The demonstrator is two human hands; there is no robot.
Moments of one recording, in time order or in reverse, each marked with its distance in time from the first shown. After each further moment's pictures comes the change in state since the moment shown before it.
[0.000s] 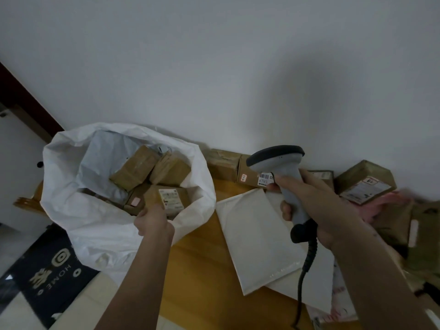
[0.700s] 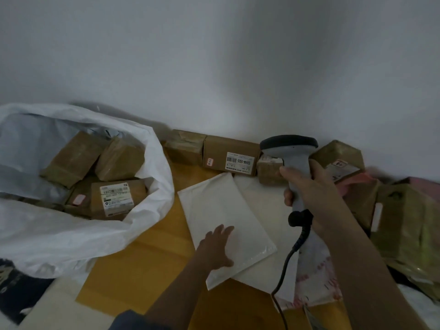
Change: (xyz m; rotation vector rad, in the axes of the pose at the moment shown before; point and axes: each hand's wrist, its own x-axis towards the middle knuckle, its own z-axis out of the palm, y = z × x) left_hand -0.045 -0.211 0.045 1.793 -1.290 0.732; right_hand 0.070 0.035 -0.090 0.017 0.256 -0.048
